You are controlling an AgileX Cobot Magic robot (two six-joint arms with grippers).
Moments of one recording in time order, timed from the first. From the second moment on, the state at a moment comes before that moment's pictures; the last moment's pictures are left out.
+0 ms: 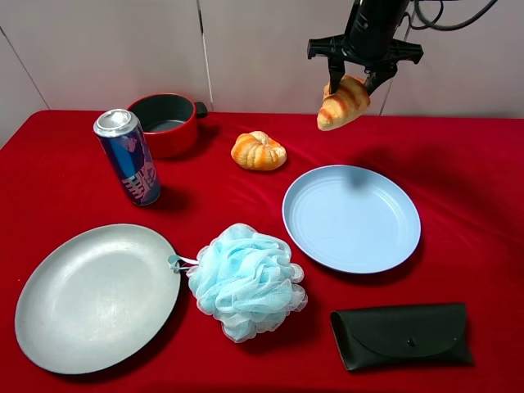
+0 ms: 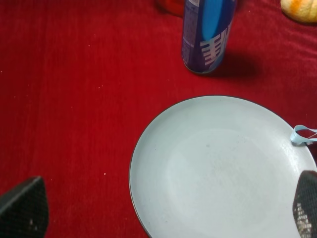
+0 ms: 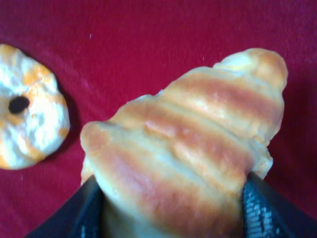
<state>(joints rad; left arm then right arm) 0.00 -0.01 -0.49 -0.03 1.06 0.06 0.37 2.16 -1.99 -0.04 1.22 0.29</state>
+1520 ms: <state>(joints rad) 0.00 -0.01 -0.49 -0.03 1.06 0.06 0.50 1.83 -1.19 -0.07 0.89 0.39</state>
